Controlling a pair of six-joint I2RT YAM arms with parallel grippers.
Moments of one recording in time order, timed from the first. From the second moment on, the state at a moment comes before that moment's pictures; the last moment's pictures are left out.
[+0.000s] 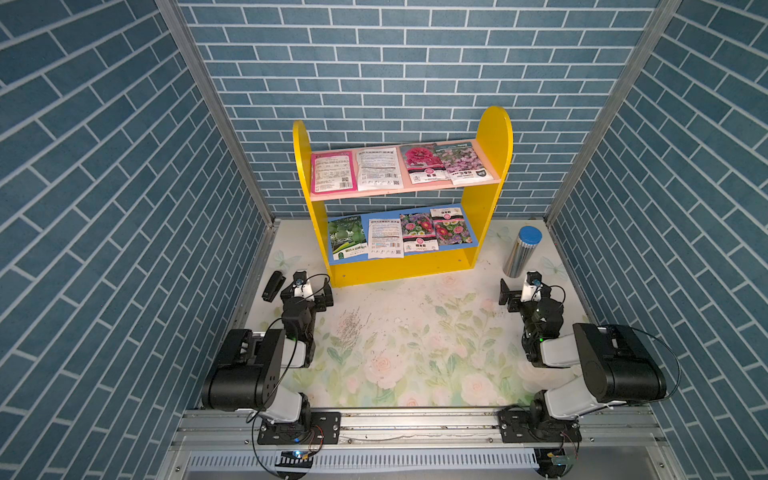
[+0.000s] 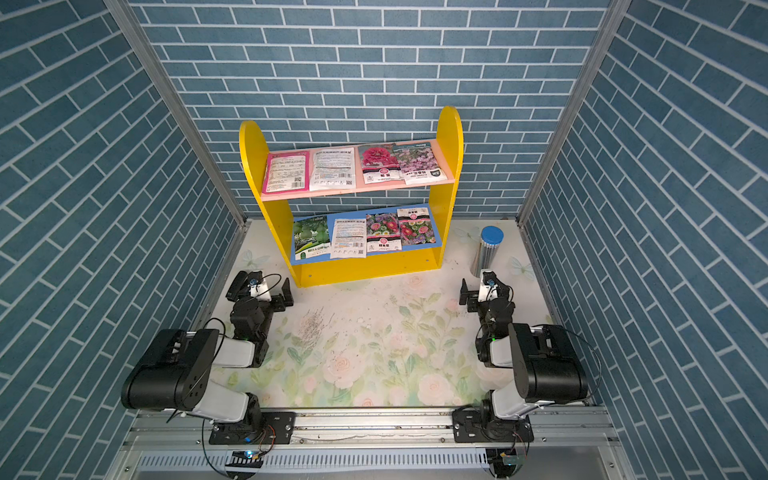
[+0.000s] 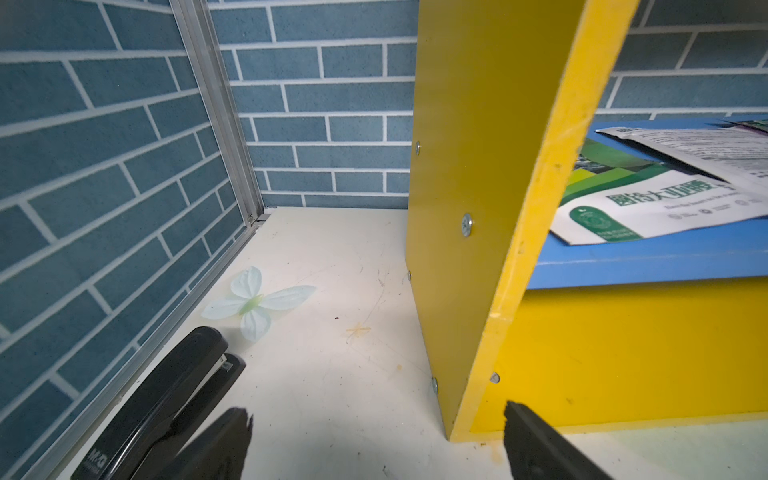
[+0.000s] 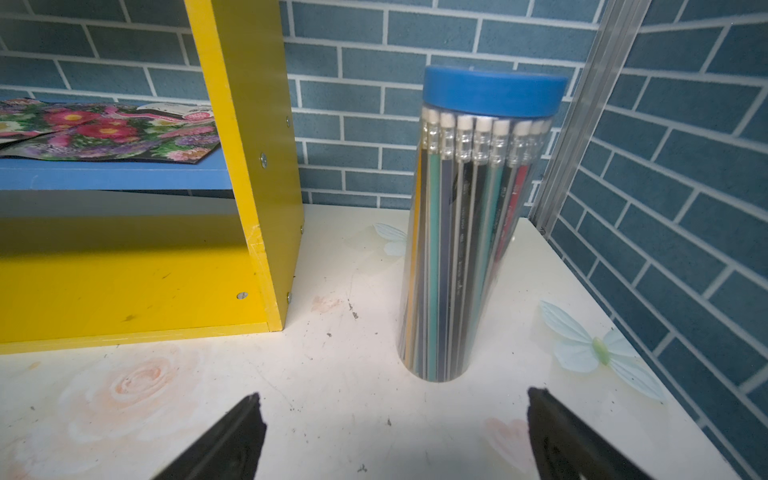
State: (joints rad) left arm -0.02 1.50 0.22 1.11 -0.11 -0.01; right arm 0.03 1.53 0.21 1.19 -0.06 -0.08
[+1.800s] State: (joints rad) left arm -0.47 1.09 0.88 0.21 -0.08 -0.16; right arm 0.38 1.06 1.00 0.06 0.10 -0.03
